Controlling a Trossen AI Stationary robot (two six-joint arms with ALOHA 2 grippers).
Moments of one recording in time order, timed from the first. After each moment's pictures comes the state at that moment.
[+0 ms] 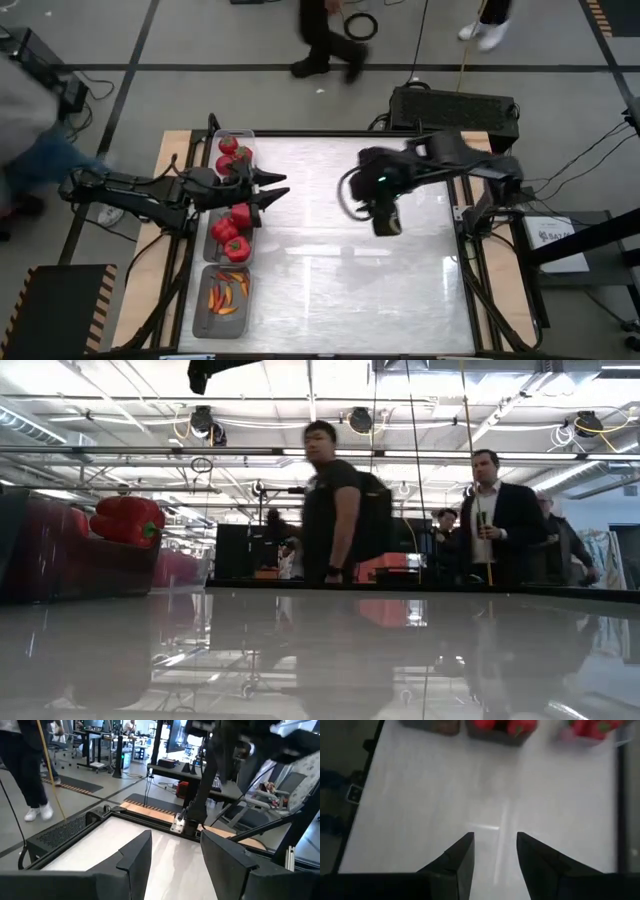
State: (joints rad) left arm -0.09 0.96 0.76 0.15 -0.31 -0.20; right arm 0.09 1.78 2.29 -1.51 0.00 -0.07
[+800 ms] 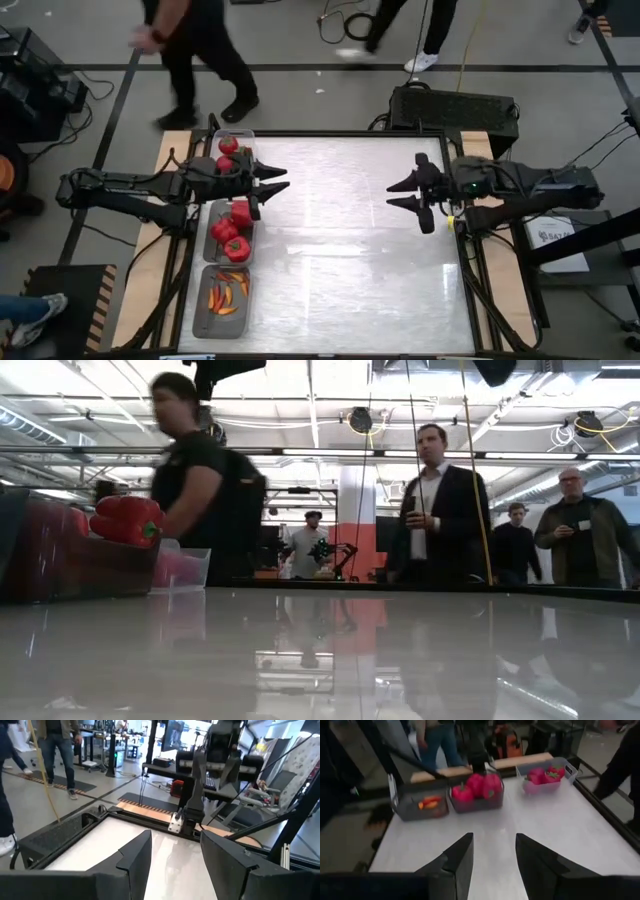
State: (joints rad) left arm 0.02 0.95 0.76 0.14 -0.16 -0.19; right arm 0.07 0.85 0.98 -0.49 0.08 0.21
